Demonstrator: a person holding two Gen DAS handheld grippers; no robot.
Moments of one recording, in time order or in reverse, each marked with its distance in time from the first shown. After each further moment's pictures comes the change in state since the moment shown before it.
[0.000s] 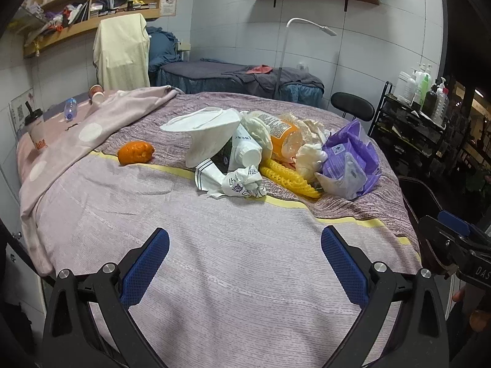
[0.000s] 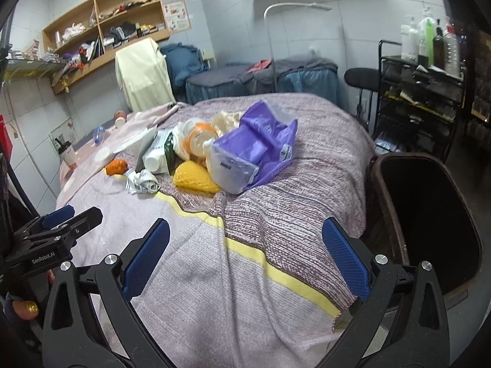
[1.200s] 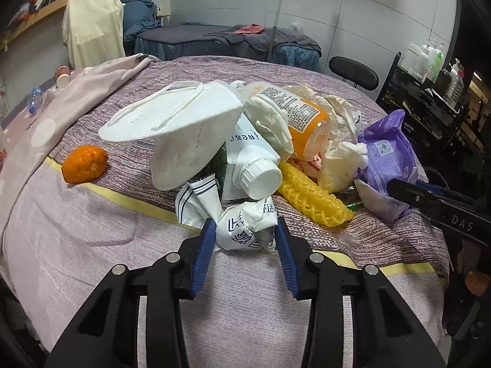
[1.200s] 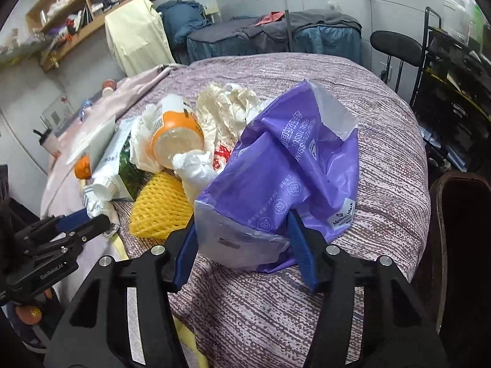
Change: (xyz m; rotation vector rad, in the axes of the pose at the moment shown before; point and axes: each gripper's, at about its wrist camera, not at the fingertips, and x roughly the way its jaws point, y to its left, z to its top) left arm 0.097 0.009 0.048 0.038 0.186 -0.063; right arm 0.134 -0.006 0.075 0.018 0.194 0.051
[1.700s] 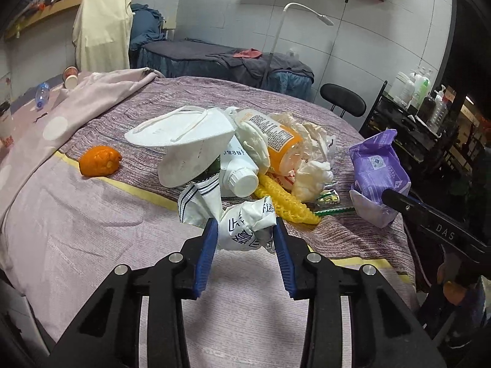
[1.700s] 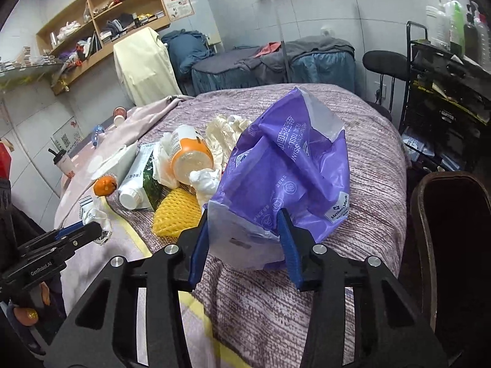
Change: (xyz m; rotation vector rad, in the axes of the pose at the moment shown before) left arm -0.049 -0.003 -0.011 -0.065 -0.106 -0.059; right arm -0.057 0.000 -0.025 0.011 -0.158 0.007
